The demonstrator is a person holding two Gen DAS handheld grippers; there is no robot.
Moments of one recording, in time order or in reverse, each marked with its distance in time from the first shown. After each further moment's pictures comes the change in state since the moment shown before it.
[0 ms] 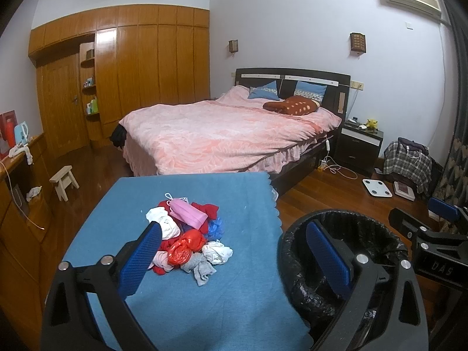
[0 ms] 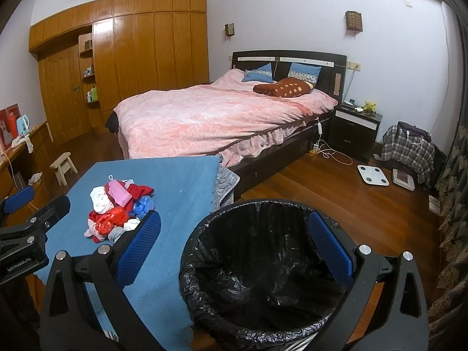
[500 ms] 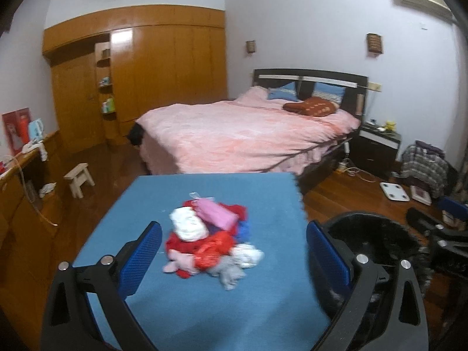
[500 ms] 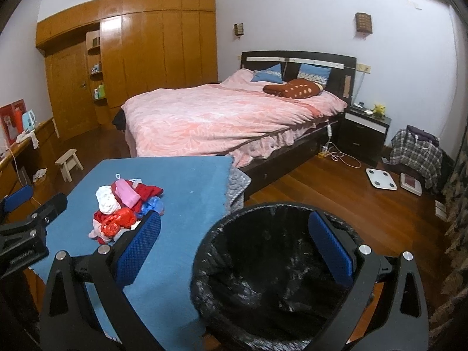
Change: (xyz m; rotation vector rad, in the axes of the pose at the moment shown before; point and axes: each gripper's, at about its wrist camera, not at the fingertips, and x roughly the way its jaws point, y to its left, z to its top) left arm 0.025 0.042 -0.017 -0.023 -0.001 0.100; right arm 0.032 0.027 -0.001 -0.026 -0.001 0.049
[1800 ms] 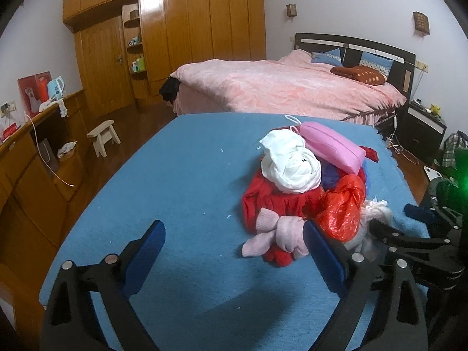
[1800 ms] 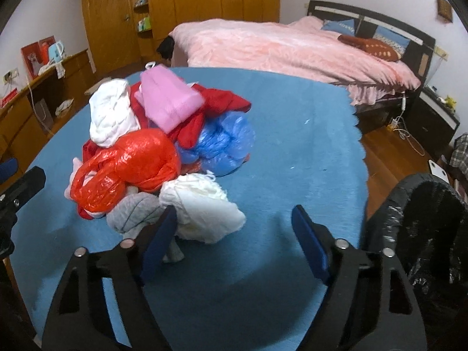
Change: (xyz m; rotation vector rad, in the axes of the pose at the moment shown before) left arm 0.137 0.123 -0.079 -0.090 0.167 0.125; right arm 0.224 0.152 -0.074 -0.199 0.308 0.216
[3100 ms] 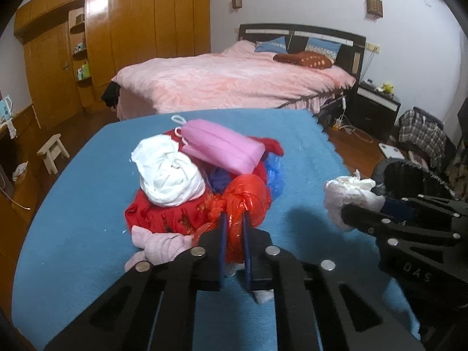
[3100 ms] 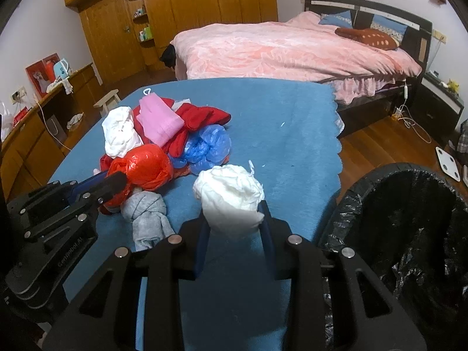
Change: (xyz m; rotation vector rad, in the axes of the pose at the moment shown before) left arm 0.010 -0.090 0.010 0.124 0.024 -0.242; right arm -0.050 -0.047 -0.002 0.082 -0.034 0.061
